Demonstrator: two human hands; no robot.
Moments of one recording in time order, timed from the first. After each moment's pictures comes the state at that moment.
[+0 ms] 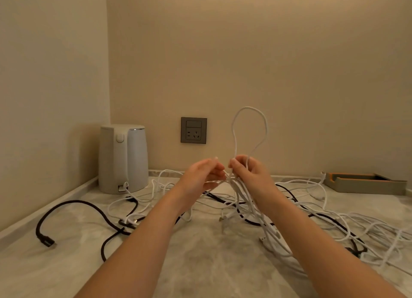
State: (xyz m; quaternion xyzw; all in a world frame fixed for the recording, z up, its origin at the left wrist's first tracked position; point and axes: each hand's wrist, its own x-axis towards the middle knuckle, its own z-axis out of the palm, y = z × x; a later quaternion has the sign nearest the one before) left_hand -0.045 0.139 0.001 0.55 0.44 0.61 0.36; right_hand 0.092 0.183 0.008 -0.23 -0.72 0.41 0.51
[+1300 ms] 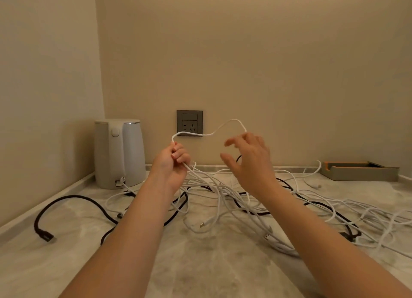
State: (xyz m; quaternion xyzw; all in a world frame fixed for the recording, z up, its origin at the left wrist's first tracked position) left_hand -0.066 0.124 0.027 0.17 0.12 0.80 0.56; right_hand 0.094 0.178 0.018 -0.34 -0.82 -0.08 0.45
